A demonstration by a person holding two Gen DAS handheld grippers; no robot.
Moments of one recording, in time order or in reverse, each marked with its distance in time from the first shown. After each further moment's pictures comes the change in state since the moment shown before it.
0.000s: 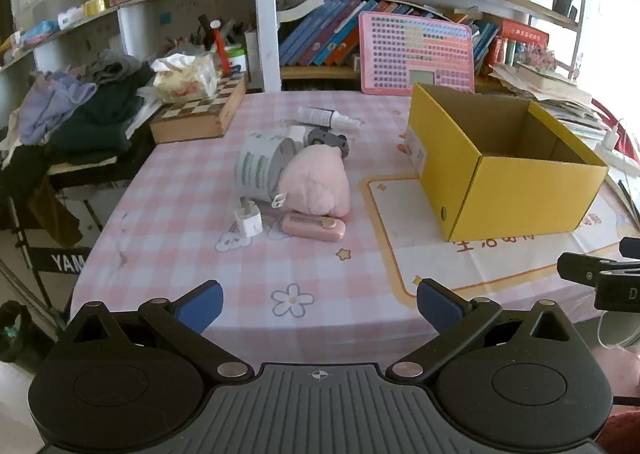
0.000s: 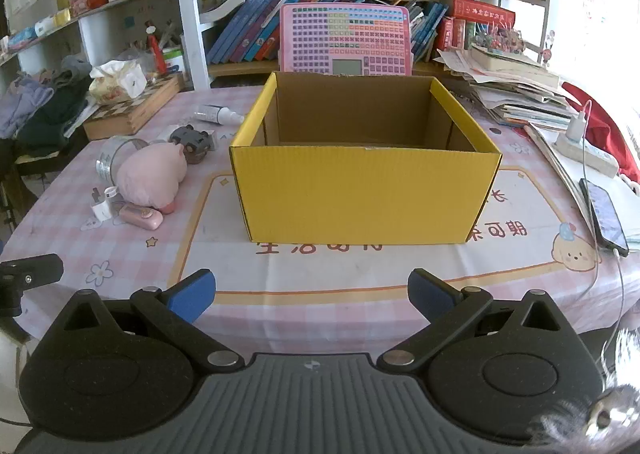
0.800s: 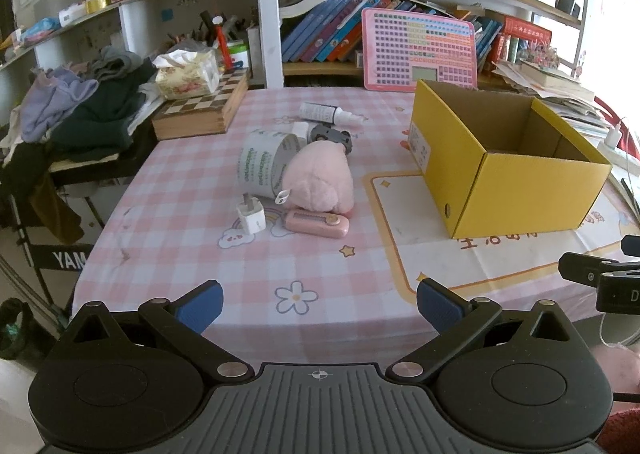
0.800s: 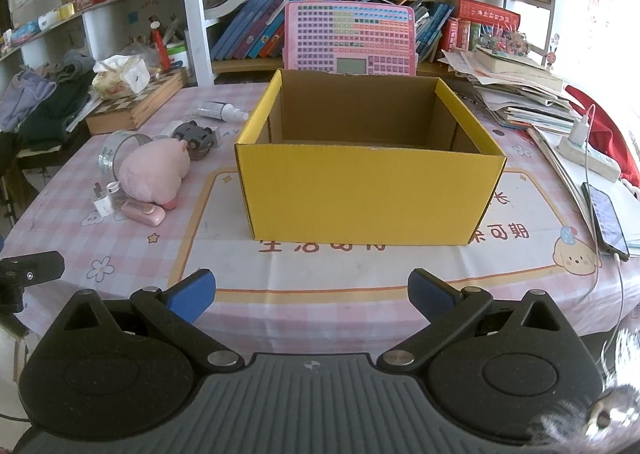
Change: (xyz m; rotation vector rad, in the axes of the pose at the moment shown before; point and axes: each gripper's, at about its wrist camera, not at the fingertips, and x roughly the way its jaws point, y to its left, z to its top) left arm 0.000 -0.001 0.000 0.001 0.010 0.008; right arm 0.001 0.003 -0.001 -0.013 0.005 0.002
